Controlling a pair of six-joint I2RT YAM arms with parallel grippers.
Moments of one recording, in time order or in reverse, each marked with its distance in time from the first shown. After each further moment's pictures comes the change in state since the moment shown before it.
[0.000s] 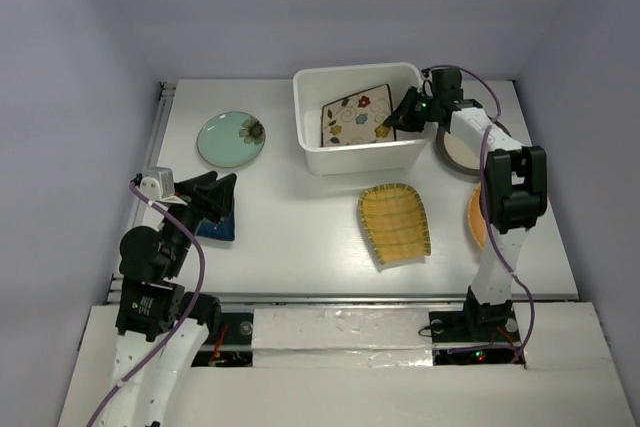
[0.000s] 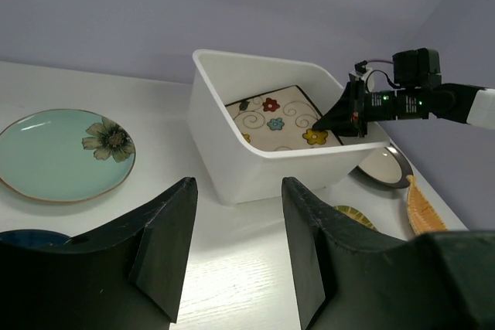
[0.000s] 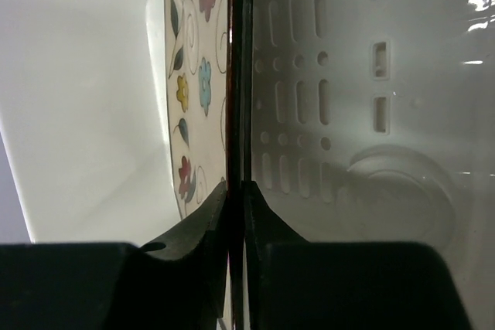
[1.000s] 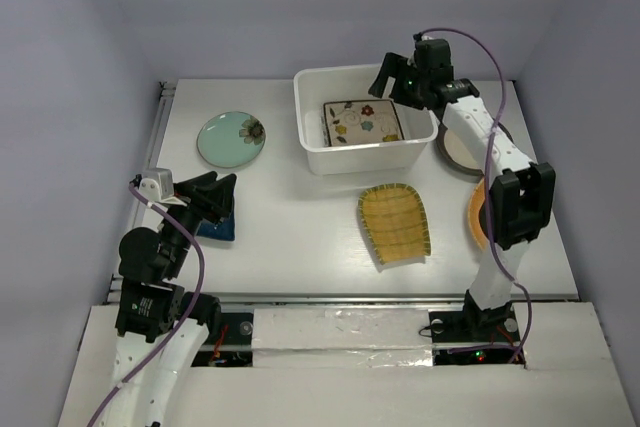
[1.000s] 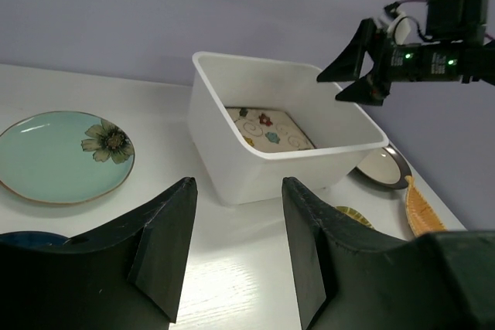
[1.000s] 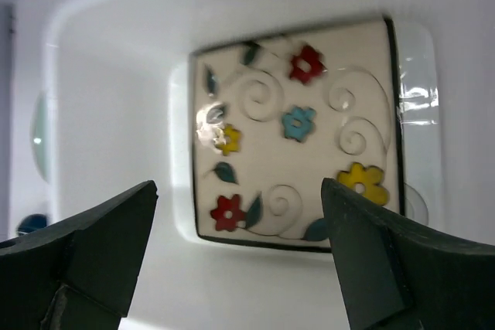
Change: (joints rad) left arm 0.000 -0.006 0.000 0.000 0.003 0.000; right arm 0.155 -0.102 0.196 -0.166 0.404 -0.119
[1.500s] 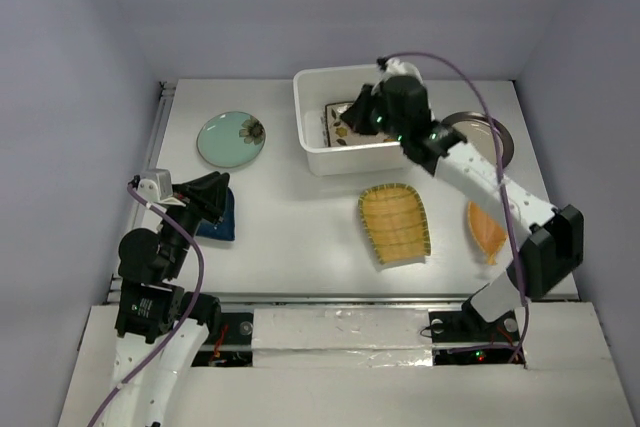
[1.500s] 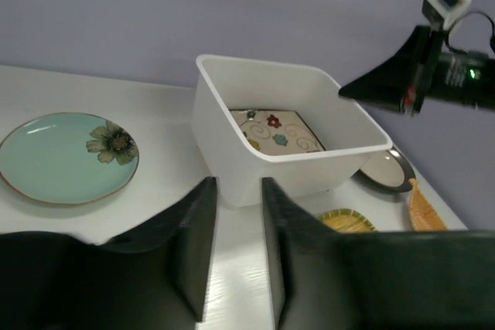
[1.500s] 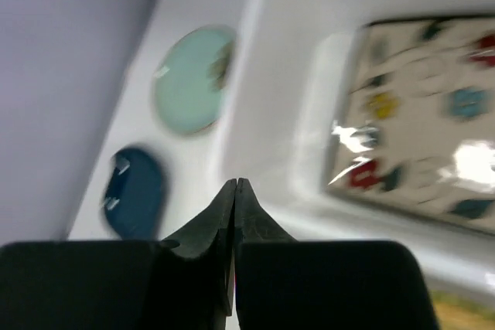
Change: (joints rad) left arm 0.000 -0.003 0.000 0.000 -0.010 0.001; right arm 0.249 -0.323 -0.298 0.213 0.070 0.030
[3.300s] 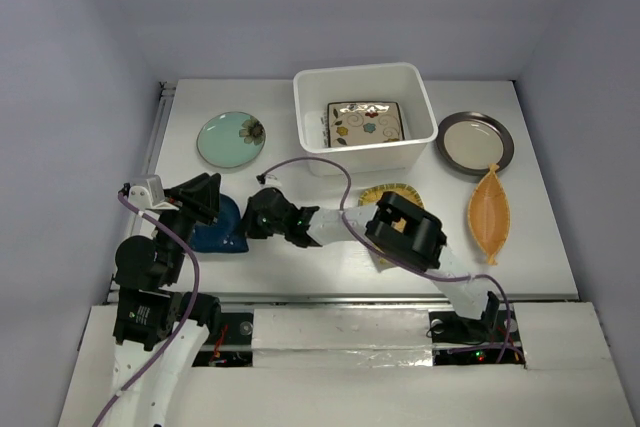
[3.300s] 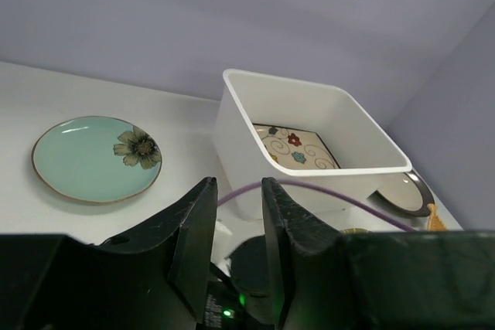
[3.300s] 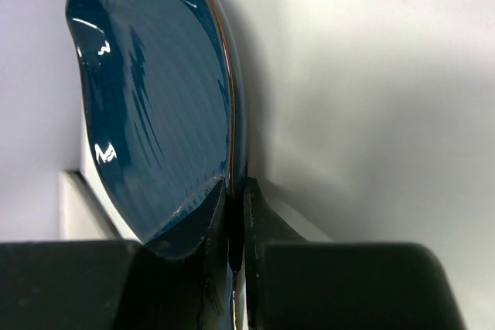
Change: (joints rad) left arm 0.000 -0.043 0.002 -0.026 -0.100 0.003; right arm 0.589 0.739 0.072 0.499 0.107 0.508
